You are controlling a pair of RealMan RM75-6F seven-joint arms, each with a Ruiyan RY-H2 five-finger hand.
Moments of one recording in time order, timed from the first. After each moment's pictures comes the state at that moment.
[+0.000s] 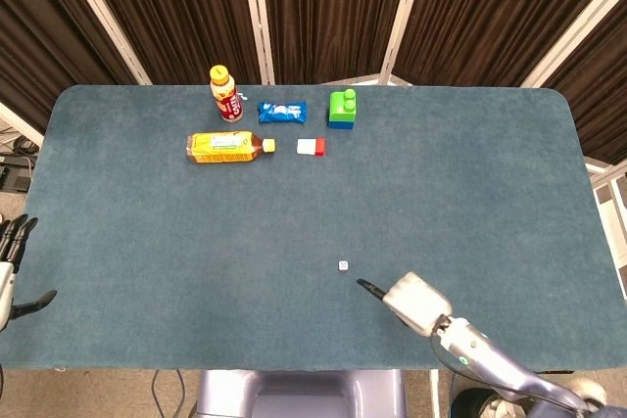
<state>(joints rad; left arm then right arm) -0.07 -1.06 -0.05 -1.71 1.44 1.47 0.12 0.52 -1.27 0.03 -1.73 -1.63 0.79 -0.42</state>
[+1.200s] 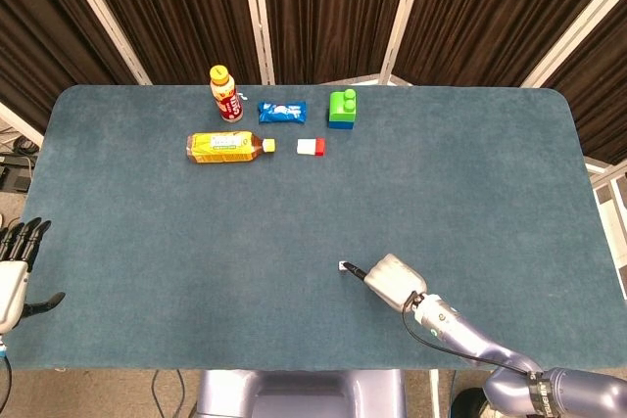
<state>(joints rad) -0.09 -1.08 -0.04 -1.70 1.40 1.42 0.16 0.65 -1.43 0.03 -1.56 -1.45 0.75 -0.51</state>
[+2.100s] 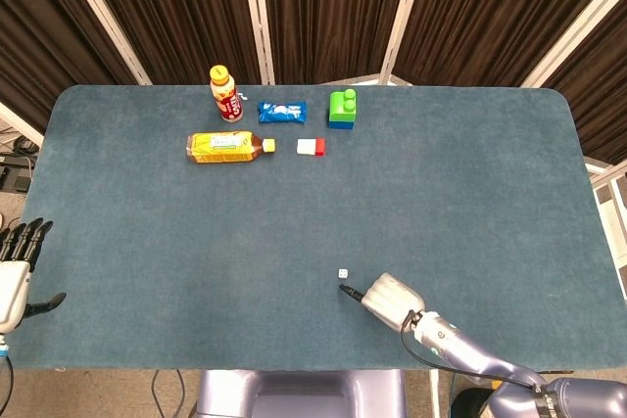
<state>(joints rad) -0.09 -1.08 -0.04 -1.71 1.40 1.42 0.17 0.67 -1.39 -0.06 -1.67 -1.46 0.77 -0.57</state>
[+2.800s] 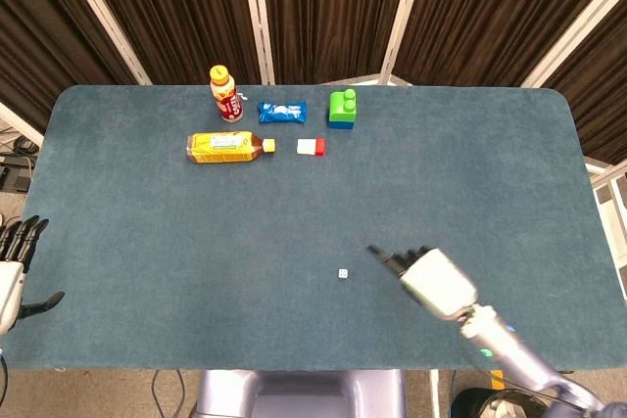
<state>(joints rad) -0.08 -1.06 -0.03 -1.72 1.45 1.46 0.11 0.50 -1.25 -0.09 -1.58 -1.76 1.35 -0.28</state>
